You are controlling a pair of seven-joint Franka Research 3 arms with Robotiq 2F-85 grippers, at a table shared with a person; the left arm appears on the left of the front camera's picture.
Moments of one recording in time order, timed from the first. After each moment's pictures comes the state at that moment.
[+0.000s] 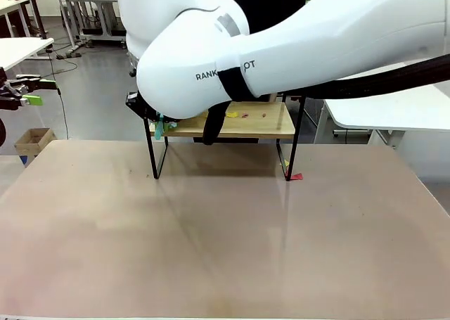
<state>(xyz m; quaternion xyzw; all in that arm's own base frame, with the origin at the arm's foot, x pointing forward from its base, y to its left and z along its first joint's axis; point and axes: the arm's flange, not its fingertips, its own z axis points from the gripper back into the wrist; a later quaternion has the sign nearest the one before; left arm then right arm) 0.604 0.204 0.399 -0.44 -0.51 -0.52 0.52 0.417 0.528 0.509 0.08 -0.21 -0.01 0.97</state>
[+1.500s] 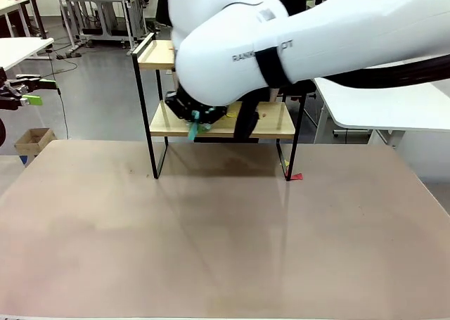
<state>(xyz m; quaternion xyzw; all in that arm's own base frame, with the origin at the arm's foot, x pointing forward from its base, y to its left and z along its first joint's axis) 0.604 0.204 0.399 -0.44 -0.51 -0.52 0.52 0.434 0.449 0.509 0.06 -0.17 -0.08 0.98</state>
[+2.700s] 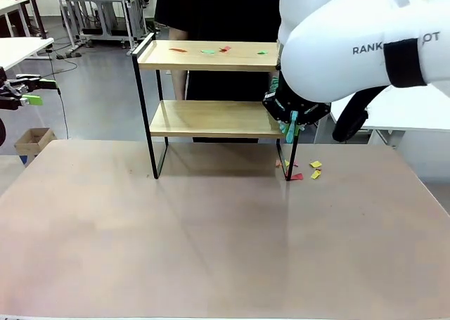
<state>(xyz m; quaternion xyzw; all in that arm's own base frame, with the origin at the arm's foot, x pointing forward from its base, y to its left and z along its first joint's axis) 0.604 0.204 0.400 -0.44 -0.51 -0.53 0.52 0.405 0.284 0.525 -0.03 -0.18 -0.17 0.97</state>
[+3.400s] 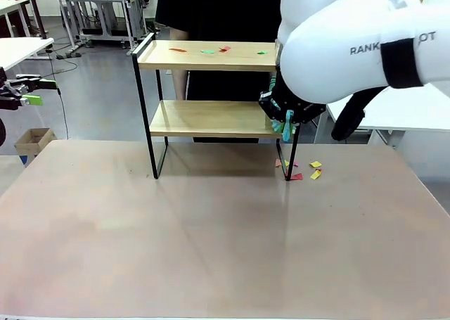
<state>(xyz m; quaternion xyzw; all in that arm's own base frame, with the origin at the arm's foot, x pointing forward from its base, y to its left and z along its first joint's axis) 0.604 0.204 0.400 -0.44 -0.51 -0.52 0.52 0.408 0.281 0.530 0.01 -0.19 -0.11 0.98</state>
